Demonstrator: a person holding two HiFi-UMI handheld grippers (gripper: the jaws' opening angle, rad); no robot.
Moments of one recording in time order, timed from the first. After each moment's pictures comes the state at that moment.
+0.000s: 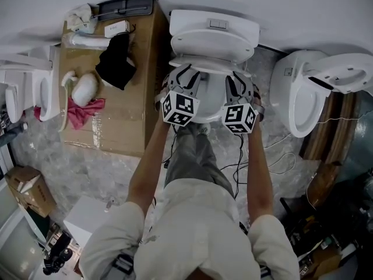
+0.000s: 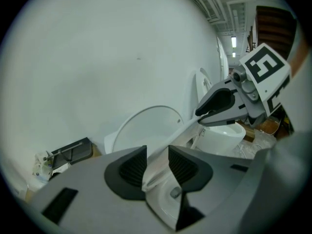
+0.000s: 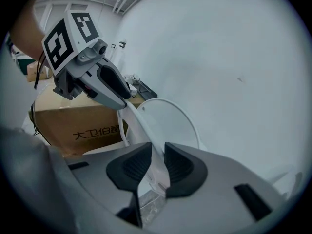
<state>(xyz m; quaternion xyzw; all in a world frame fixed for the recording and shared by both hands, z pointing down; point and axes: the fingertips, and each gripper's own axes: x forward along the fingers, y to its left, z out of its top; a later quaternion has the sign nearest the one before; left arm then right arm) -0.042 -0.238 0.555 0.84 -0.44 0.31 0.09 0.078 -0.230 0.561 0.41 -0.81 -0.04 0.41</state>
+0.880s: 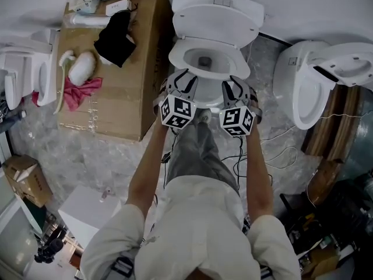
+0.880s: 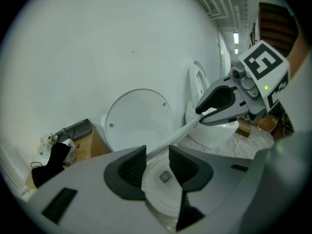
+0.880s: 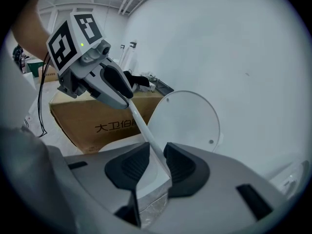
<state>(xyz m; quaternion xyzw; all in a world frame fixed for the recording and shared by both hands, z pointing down) -0.046 -0.134 0.594 0.82 -0.44 0.34 0.11 0.075 -0.127 0.601 0.37 -0.83 -0.02 0.42</state>
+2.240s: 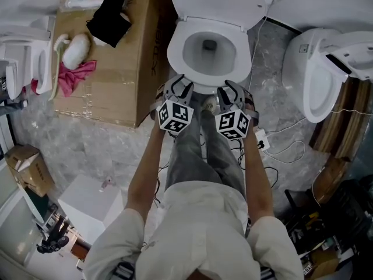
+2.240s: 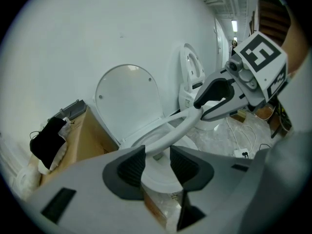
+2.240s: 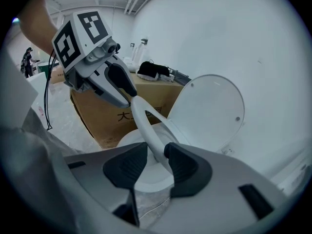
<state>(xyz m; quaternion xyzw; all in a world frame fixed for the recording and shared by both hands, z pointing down) -0.049 -0.031 0.675 0.80 -0.42 0.40 0.13 0.071 -0.026 0.684 0.31 -0.85 0.01 0.44</state>
